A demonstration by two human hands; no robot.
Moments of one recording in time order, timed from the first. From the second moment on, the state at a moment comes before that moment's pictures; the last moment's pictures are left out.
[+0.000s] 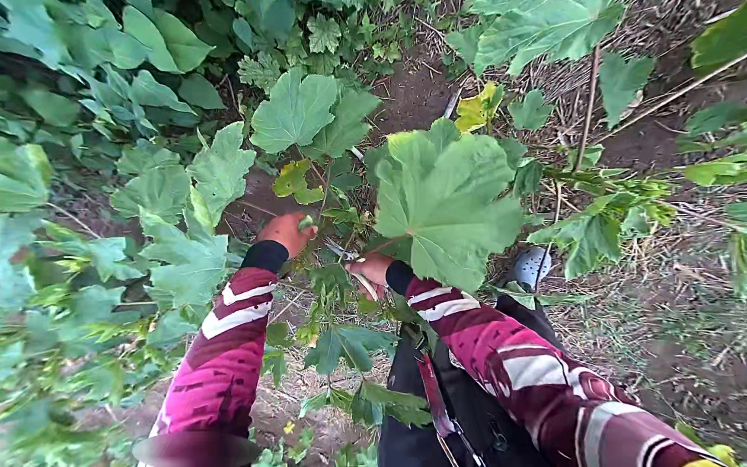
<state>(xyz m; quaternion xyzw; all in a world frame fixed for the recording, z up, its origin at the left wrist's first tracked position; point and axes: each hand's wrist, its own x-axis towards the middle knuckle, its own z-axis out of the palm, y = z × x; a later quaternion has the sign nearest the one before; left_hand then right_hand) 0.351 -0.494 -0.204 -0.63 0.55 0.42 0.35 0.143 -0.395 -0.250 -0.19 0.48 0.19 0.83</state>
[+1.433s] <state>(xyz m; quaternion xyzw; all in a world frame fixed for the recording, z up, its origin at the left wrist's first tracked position) 0.348 -0.457 -0.155 -0.73 0.25 0.55 -0.32 0.080 -0.350 -0.271 -0.32 0.48 0.01 0.82</state>
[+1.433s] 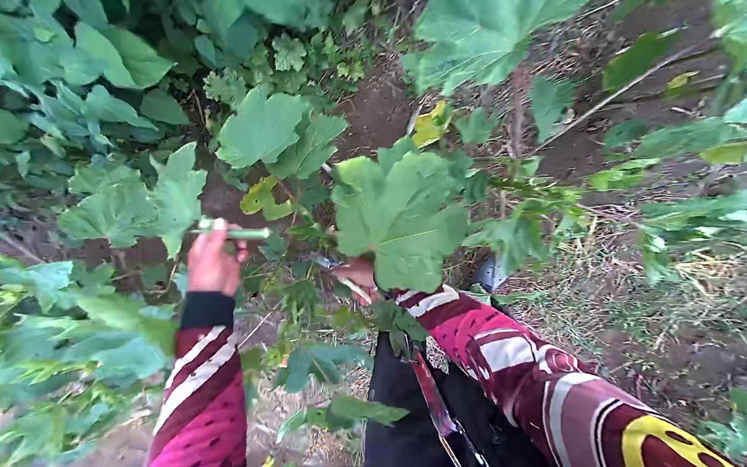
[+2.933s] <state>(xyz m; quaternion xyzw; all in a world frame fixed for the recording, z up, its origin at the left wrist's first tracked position) -0.156 -0.411 -0.263 -0.70 0.13 0.68 -0.18 -0.336 -0.256 -0.250 -0.16 0.62 -0.05 0.77</state>
